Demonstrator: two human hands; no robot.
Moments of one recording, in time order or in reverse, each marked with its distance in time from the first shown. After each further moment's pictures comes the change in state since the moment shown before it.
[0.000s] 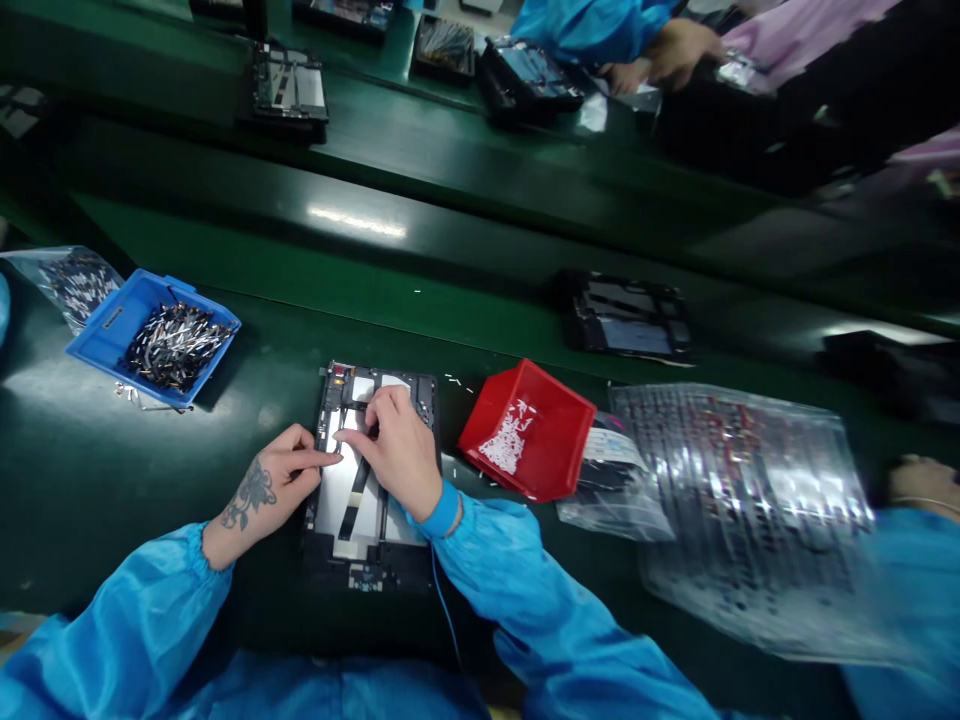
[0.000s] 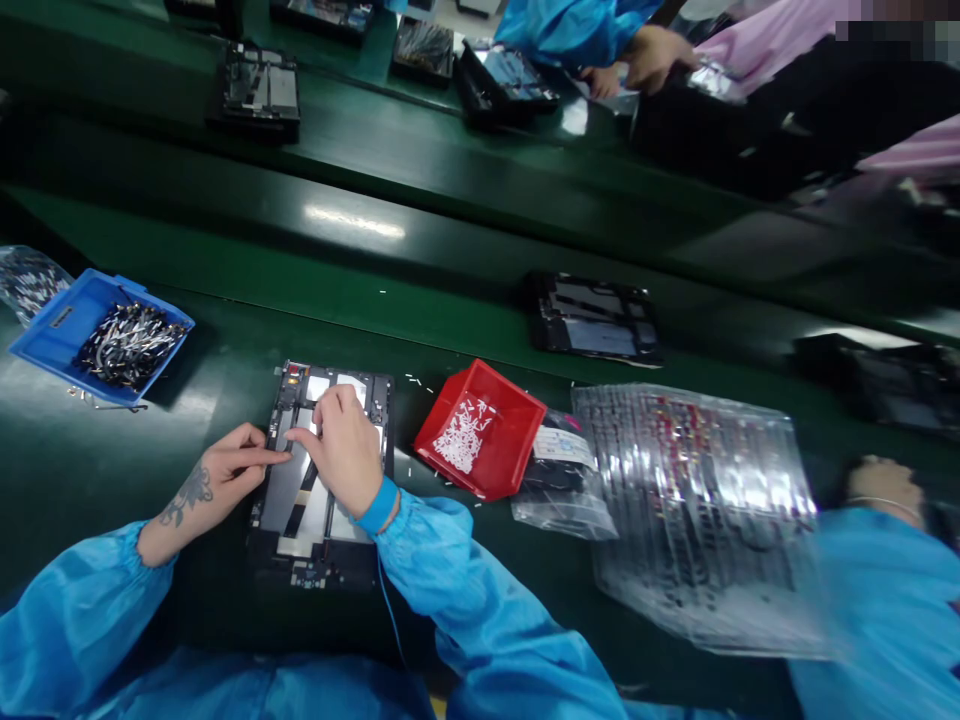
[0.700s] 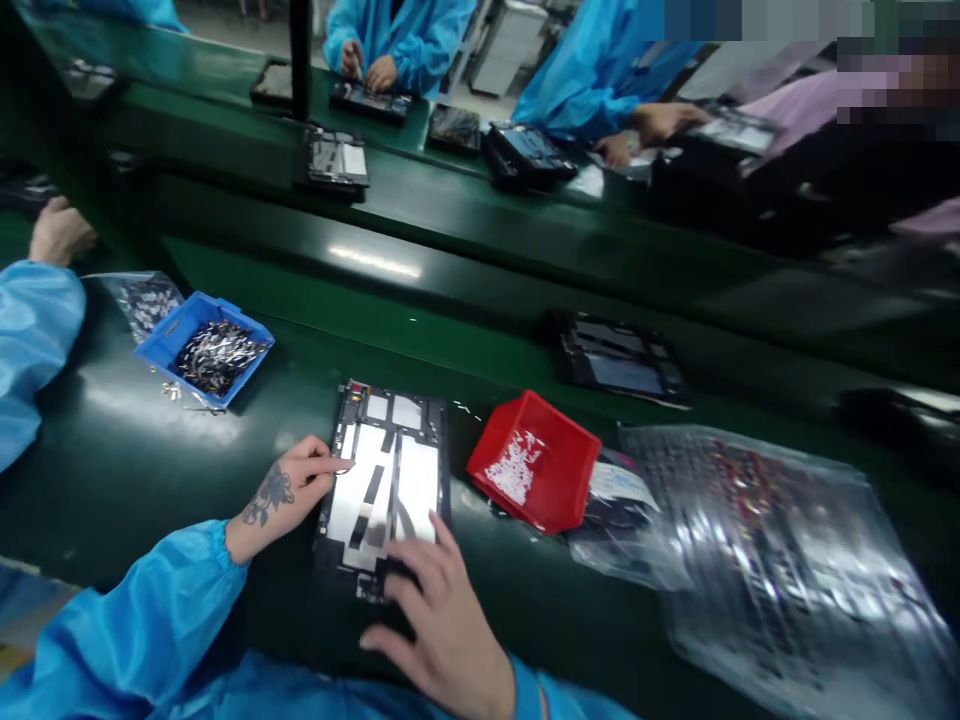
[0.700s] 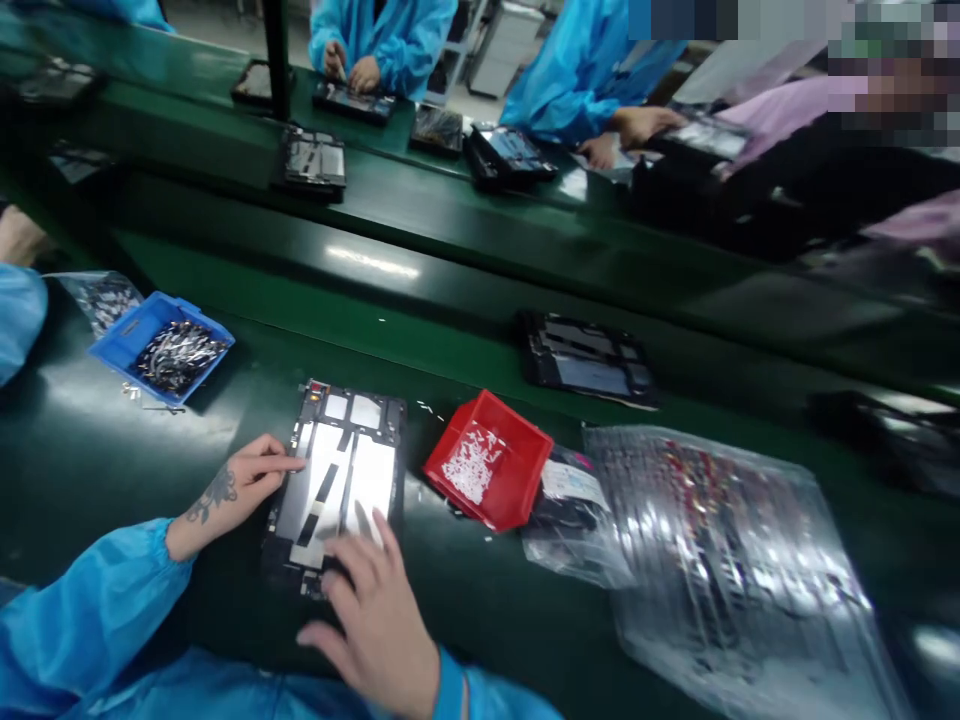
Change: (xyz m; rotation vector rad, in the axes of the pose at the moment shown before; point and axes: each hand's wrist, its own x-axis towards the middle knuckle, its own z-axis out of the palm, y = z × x) left_hand -0.003 -0.001 0.004 0.005 0.080 0.018; right_hand -0.111 0.008 -0.026 -0.060 -0.048 -0.519
